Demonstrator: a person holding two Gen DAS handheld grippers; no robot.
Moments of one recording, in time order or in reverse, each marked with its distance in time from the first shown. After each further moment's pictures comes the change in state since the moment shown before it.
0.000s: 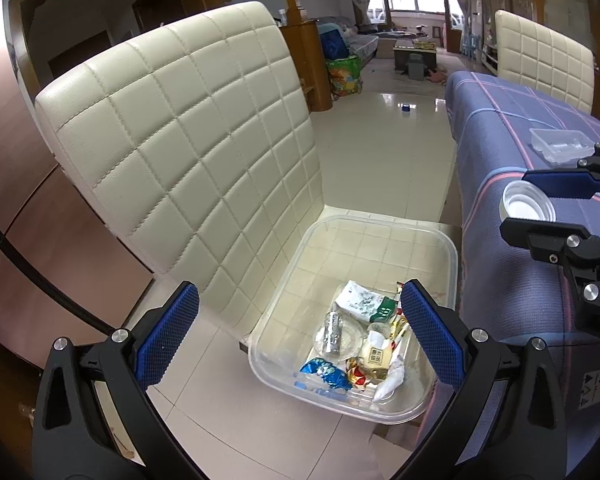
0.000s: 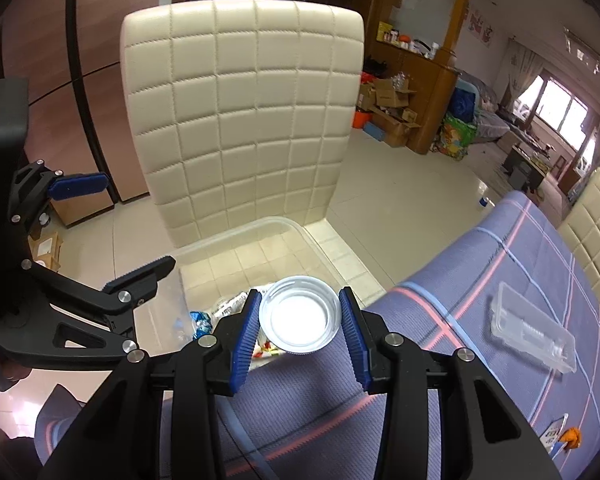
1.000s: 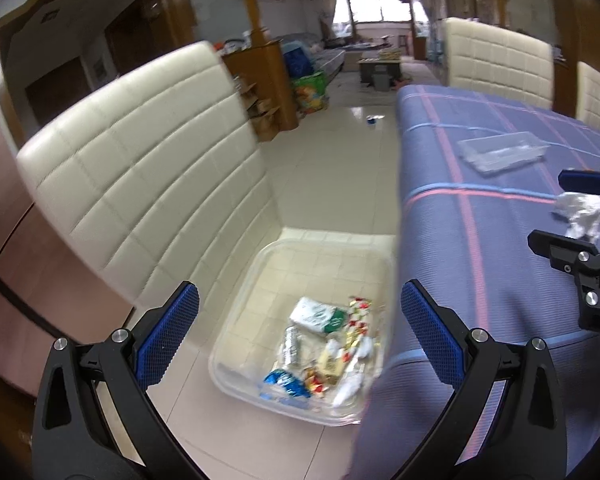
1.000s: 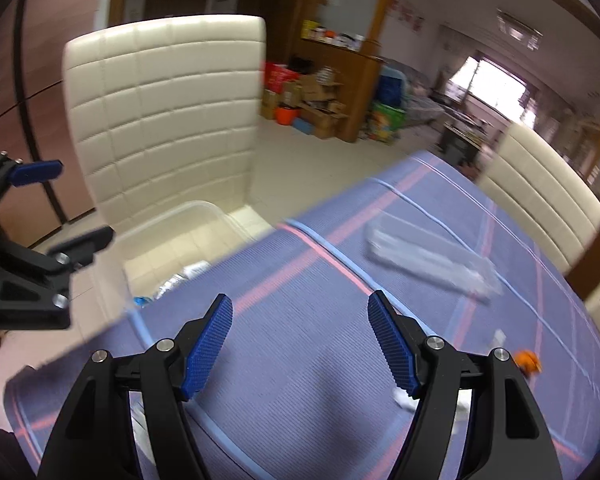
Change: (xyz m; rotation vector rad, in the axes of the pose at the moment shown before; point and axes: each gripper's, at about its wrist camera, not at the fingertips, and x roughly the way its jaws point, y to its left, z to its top) left arm -0.043 -0.058 0.013 0.090 -0.080 -0.101; right arm -0.068 -0.068 -0.074 0.192 0.021 -0.263
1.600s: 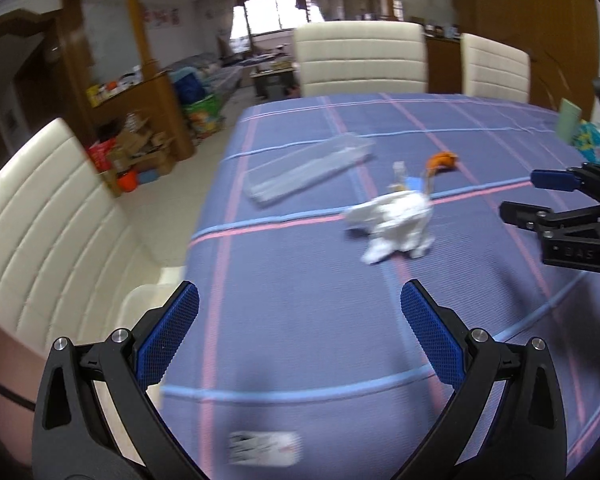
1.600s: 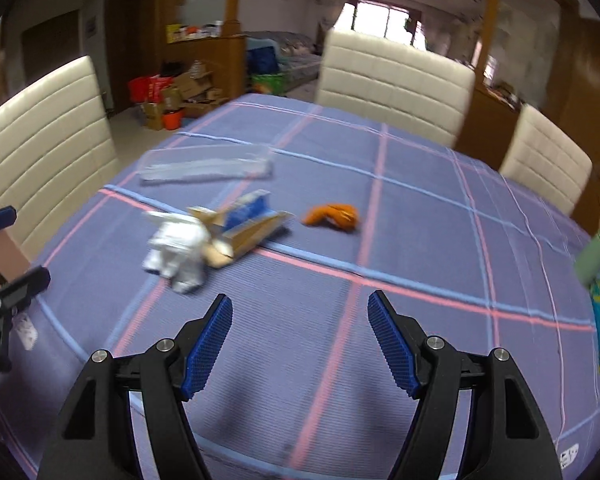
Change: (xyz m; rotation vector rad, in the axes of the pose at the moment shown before) left arm -0.042 -0.177 0.029 0.206 -0.043 -0.306; right arm -0.060 -0.170 -0.110 0.352 0.065 -0.208
